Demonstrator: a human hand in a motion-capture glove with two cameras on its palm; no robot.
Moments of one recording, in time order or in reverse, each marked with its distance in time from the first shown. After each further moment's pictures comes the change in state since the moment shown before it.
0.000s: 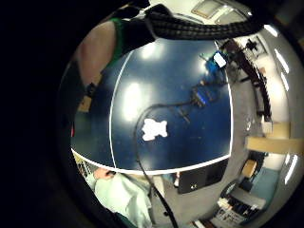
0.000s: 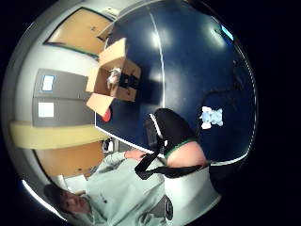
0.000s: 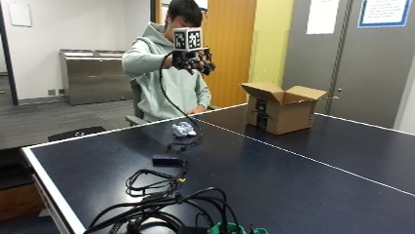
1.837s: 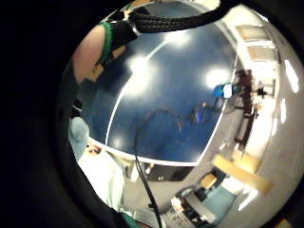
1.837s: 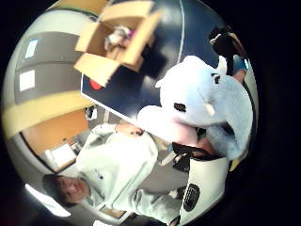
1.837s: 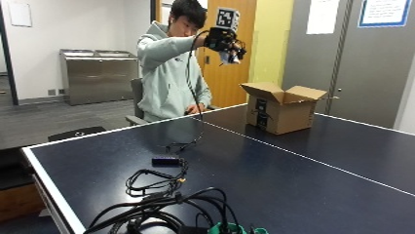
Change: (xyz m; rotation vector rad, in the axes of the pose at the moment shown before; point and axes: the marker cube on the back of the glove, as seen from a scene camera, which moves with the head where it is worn) arm -0.172 -0.019 -0.078 -0.213 0.008 -0.752
